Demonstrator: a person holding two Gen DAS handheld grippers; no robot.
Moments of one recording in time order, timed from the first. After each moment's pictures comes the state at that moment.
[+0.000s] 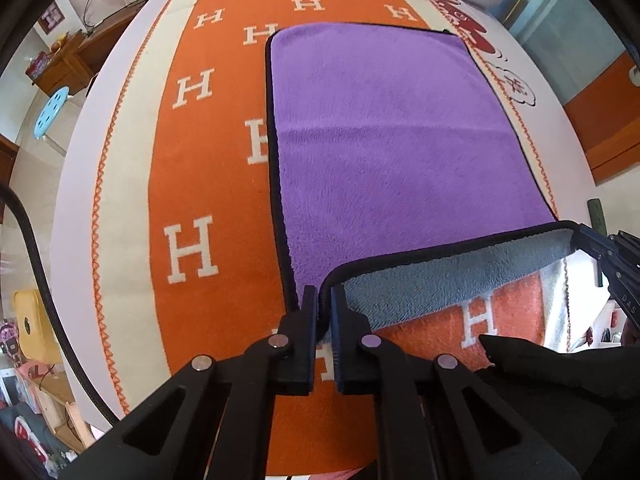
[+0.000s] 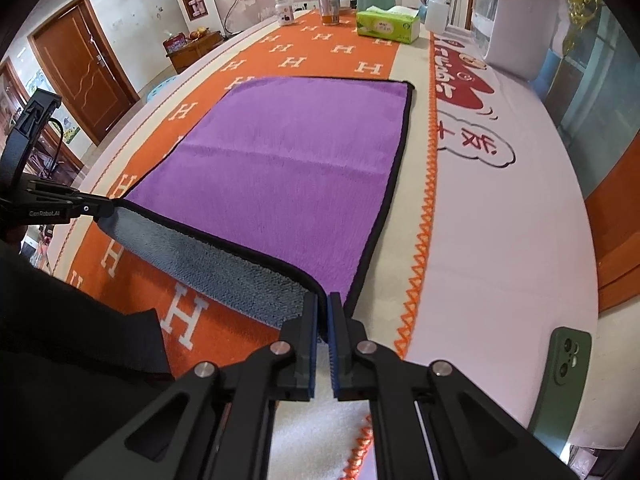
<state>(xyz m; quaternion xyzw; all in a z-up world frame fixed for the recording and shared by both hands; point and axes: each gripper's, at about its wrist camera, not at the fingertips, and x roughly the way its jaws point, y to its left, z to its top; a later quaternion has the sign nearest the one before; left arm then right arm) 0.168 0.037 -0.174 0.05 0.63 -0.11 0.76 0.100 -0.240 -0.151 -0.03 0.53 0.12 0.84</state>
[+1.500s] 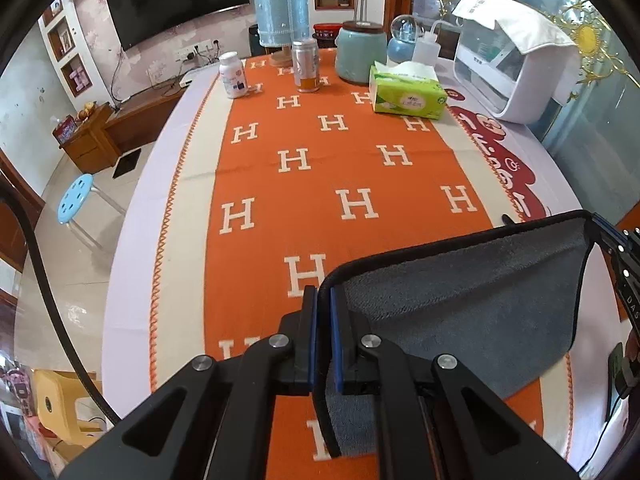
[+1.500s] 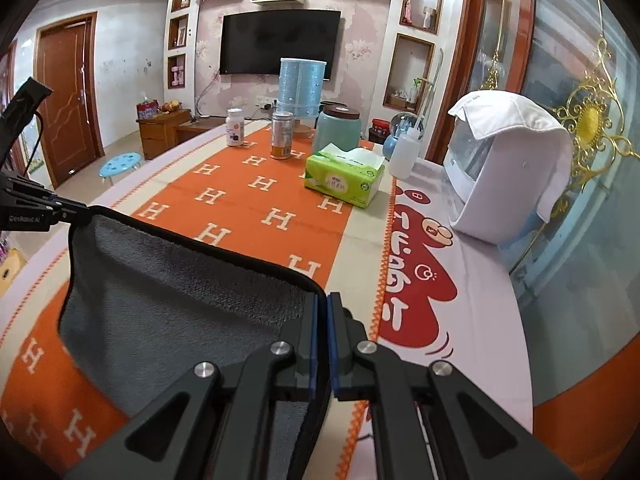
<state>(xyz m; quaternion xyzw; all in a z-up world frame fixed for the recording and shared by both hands) 0.383 0.025 -0.117 0.05 0.50 -0.08 0.86 0.302 -0.230 -0.103 -0.11 0.35 0.05 0.93</state>
